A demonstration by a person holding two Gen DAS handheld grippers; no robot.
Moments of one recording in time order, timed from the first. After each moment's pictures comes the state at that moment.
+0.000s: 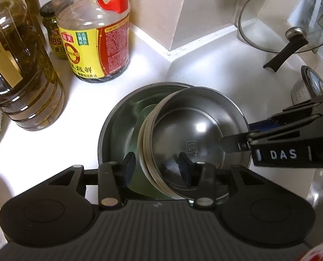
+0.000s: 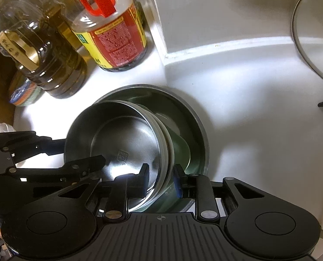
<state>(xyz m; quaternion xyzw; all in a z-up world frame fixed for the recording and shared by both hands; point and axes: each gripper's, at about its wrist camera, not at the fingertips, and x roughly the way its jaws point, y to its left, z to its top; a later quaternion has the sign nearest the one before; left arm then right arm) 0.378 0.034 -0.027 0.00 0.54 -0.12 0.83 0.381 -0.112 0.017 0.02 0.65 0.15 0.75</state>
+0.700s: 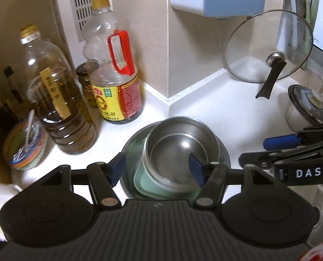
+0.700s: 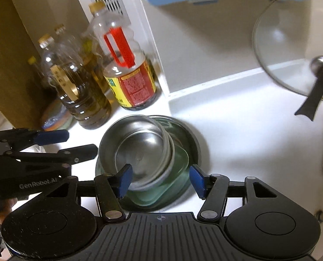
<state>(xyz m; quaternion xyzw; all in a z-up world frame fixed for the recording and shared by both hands) 0.277 0.017 0.041 0.05 0.39 -0.07 0.92 0.266 -0.161 0.080 0.08 0.49 0.16 0.85</state>
